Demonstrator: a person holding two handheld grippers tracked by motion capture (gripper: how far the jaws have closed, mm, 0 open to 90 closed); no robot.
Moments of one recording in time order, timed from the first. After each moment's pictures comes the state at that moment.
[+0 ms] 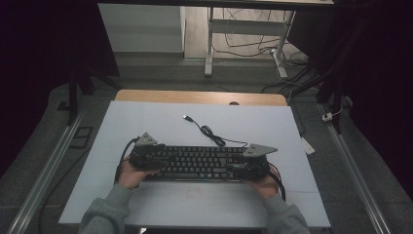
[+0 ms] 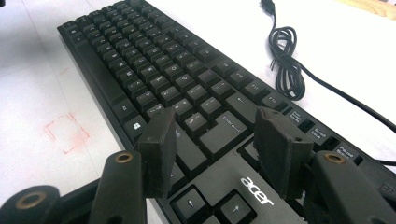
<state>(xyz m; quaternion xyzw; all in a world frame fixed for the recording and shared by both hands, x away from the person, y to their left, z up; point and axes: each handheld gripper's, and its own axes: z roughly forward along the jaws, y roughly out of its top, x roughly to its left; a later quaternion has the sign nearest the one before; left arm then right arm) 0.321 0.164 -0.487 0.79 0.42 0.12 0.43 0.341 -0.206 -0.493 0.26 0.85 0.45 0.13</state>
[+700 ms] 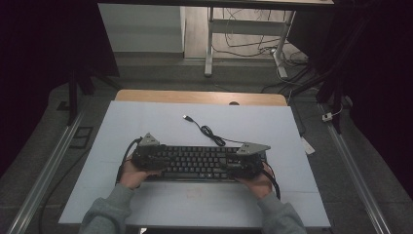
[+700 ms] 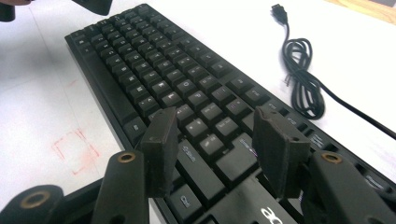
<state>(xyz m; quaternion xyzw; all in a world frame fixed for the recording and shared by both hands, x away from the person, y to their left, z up) 0.323 0.158 -0.490 0.80 0.42 0.13 0.41 0.342 -0.186 -0.489 0.26 0.85 0.45 0.12</state>
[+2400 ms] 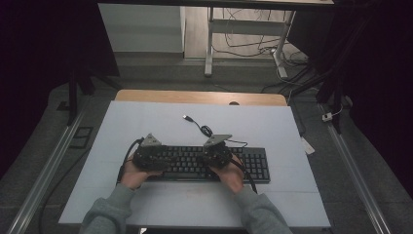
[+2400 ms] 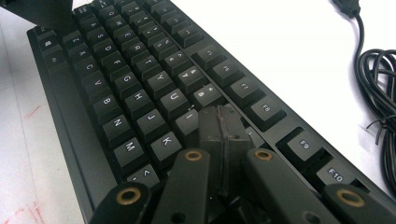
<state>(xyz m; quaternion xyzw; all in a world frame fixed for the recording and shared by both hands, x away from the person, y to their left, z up) 0.323 0.155 -0.491 0.80 0.42 0.12 0.41 0.380 -0.100 -0.514 0.25 0.88 0.39 0.09</state>
